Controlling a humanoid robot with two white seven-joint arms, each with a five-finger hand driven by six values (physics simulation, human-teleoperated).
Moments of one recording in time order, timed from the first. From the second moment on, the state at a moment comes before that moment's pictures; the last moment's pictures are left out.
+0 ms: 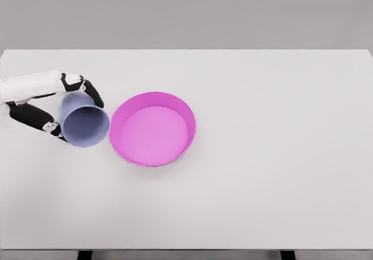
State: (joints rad) left arm -0.65 1.16 -0.72 -1.70 0.50 -0.61 -0.61; right arm -0.03 0.00 -0.08 0.17 0.08 -0.20 0.25
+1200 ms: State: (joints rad) left arm -0.80 0.79 -1.07 -1.55 1.24 -0.29 -0.61; right arm -0.03 0.00 -0.08 0.17 0.08 -0.20 0.25
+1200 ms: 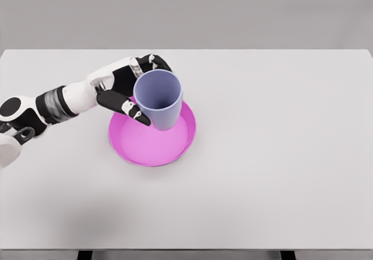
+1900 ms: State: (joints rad) left arm -0.79 0.71 -1.13 -1.40 1.21 -0.25 -0.61; right arm -0.03 0.00 -0.08 0.17 0.08 -0.20 0.25
